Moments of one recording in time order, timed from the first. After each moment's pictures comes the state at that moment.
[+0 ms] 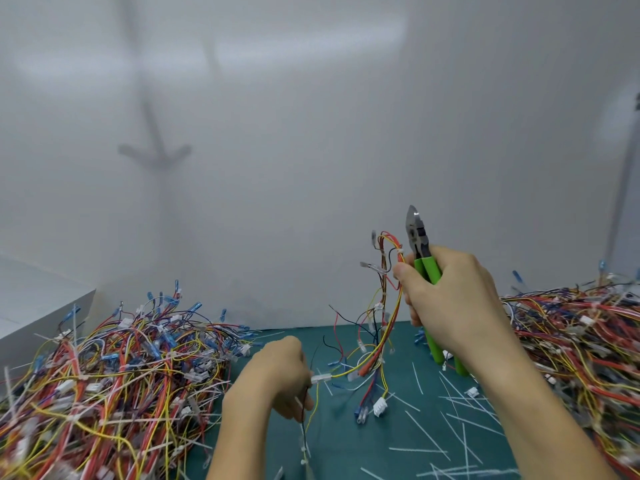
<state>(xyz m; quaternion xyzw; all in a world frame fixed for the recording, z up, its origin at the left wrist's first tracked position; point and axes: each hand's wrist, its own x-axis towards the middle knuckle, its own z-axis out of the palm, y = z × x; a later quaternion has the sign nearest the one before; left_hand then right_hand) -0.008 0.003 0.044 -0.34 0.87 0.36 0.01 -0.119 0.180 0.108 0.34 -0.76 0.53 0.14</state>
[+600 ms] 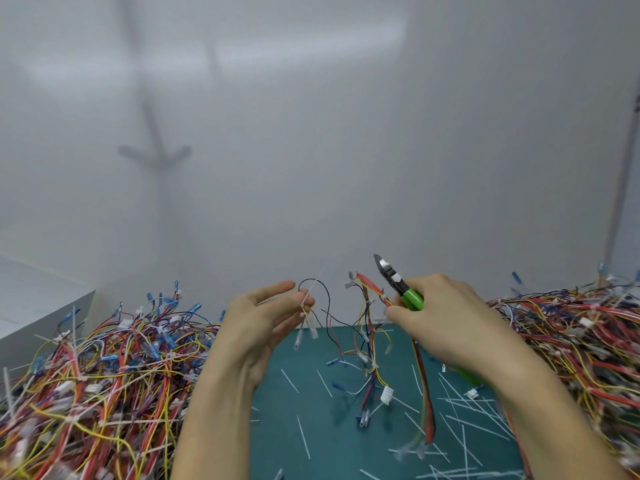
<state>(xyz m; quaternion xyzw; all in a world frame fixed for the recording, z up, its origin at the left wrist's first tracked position) 0.003 0.008 0.084 -0.20 0.53 0.74 -0.36 -0.122 0.188 0.103 0.38 -0.86 0.33 0.05</state>
